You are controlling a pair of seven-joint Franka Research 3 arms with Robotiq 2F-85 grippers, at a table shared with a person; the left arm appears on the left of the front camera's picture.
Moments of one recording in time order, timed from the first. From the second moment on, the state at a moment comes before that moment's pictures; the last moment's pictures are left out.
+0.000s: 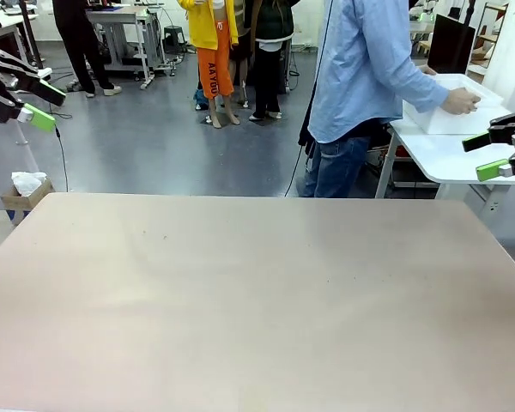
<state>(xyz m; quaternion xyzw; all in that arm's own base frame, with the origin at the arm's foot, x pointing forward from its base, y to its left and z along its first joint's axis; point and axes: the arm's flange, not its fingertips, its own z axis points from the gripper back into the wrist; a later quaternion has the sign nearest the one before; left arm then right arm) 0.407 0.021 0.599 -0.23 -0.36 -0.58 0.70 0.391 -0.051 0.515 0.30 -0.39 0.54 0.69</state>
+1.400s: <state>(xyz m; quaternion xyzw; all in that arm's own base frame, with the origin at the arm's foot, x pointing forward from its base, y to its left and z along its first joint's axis) 0.407 0.021 0.599 -0.23 -0.36 -0.58 0.70 0.391 -0.051 0.515 0.30 -0.39 0.54 0.69</state>
